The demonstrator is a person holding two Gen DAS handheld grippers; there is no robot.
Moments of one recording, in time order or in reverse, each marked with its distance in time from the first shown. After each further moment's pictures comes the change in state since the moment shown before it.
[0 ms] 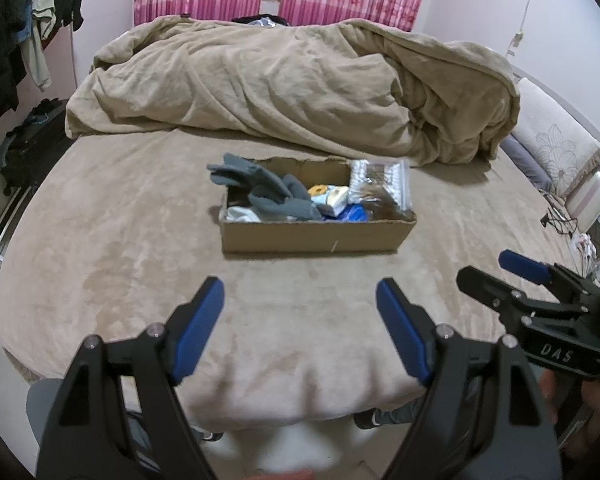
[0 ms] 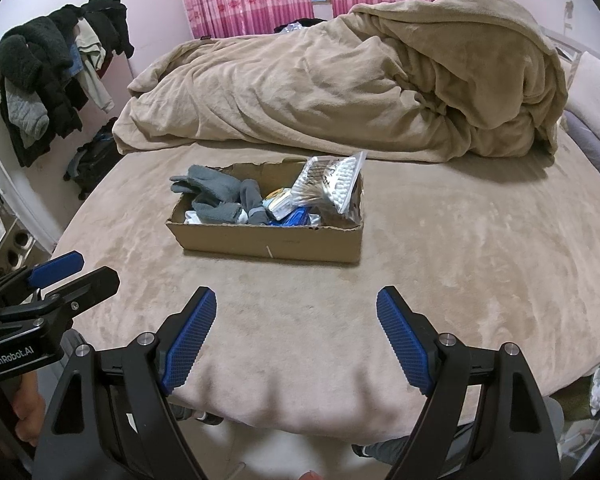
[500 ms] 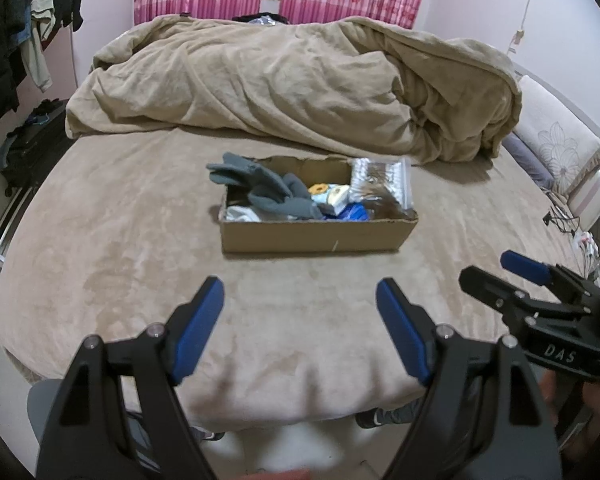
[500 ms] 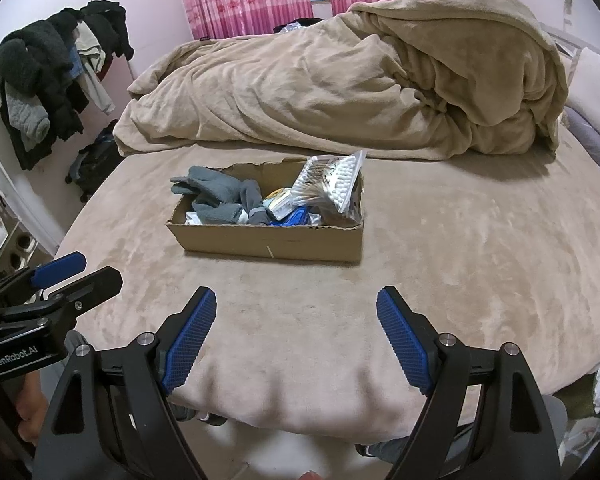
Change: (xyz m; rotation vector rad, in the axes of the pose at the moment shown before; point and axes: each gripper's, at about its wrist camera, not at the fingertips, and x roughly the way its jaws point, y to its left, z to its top) left arm 0.002 -0.001 0.000 0.003 0.007 0.004; right arm -0.002 -0.001 -0.002 0.014 0.002 0.011
